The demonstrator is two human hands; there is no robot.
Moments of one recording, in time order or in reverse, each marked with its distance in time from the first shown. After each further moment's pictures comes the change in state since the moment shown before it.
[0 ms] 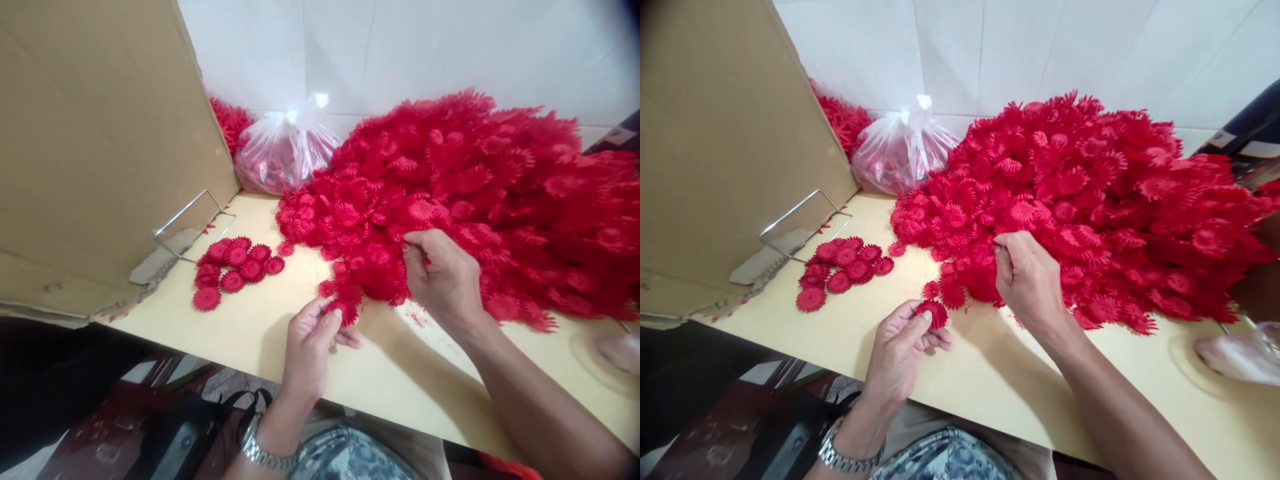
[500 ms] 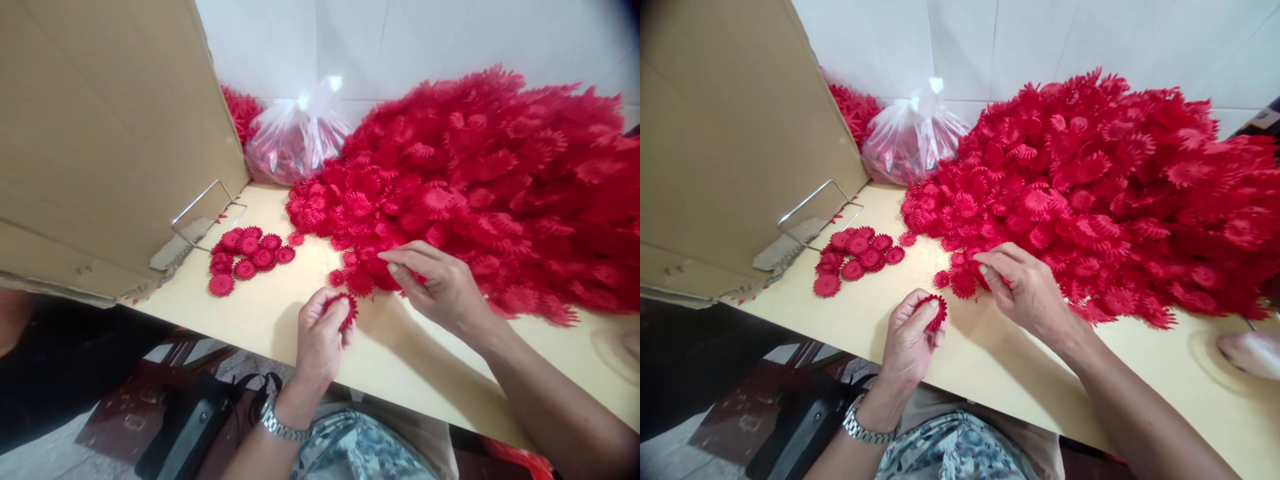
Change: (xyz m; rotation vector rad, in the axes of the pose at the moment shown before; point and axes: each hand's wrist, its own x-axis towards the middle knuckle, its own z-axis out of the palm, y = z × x) left_hand -0.003 -0.001 0.003 -0.145 0.077 0.024; right_hand -0.012 -0.014 -0.012 0.297 -0.293 -0.195
